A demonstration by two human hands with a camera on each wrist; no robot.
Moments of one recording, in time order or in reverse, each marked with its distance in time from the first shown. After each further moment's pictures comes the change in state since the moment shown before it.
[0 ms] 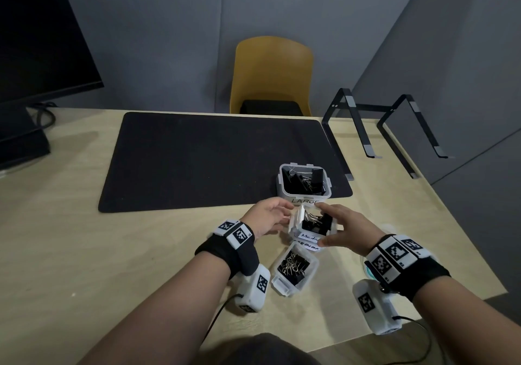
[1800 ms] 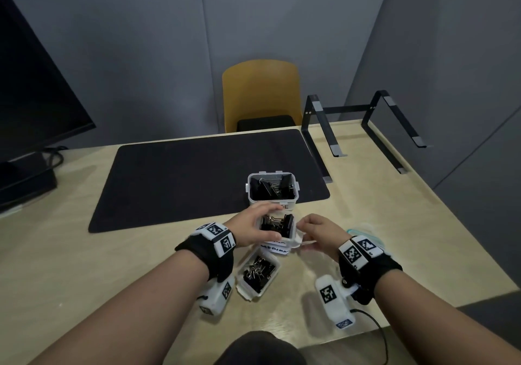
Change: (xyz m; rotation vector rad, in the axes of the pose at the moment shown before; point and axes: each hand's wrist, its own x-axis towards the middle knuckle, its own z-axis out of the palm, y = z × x) left_hand 0.008 0.015 0.033 0.762 -0.063 0.245; right_hand 0.013 0.050 0.016 0.956 -0.067 0.146
